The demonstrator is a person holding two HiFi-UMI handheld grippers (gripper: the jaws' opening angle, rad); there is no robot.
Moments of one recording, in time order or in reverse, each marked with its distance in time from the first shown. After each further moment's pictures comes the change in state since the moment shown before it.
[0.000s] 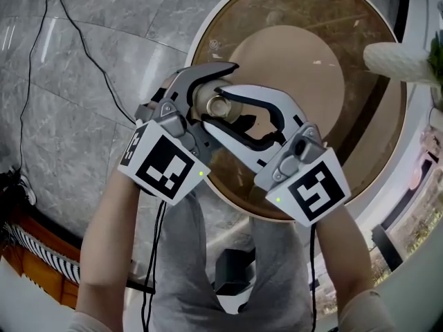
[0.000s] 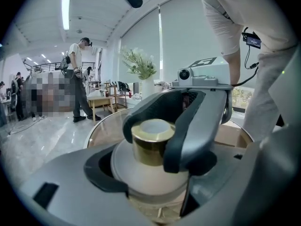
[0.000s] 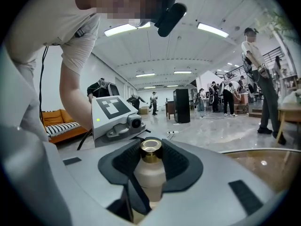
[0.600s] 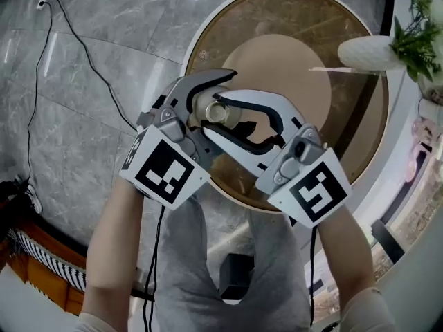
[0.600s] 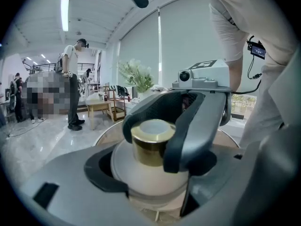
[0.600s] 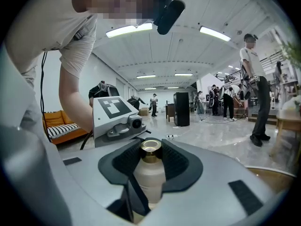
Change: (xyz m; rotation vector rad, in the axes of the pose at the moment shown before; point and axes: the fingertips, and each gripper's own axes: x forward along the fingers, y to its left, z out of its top) left arm -0.015 -0.011 0.063 0.000 -0.023 -0.009; right arm -0.032 0.008 0.054 -0.023 0.005 0.000
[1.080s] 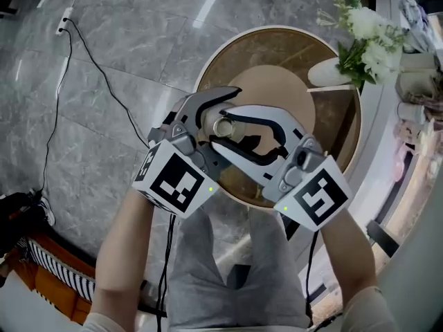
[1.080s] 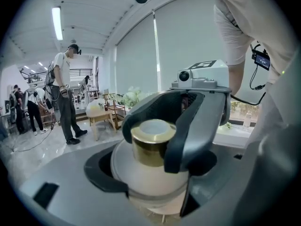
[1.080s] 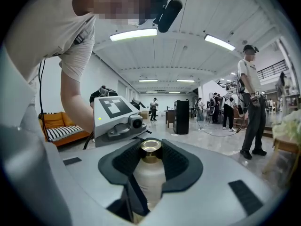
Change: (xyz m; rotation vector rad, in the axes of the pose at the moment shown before) left arm -0.035 0.005 0.135 0.057 -0.005 0.009; right arm -0.048 -0.005 0.134 -0.066 -0.041 -0.009
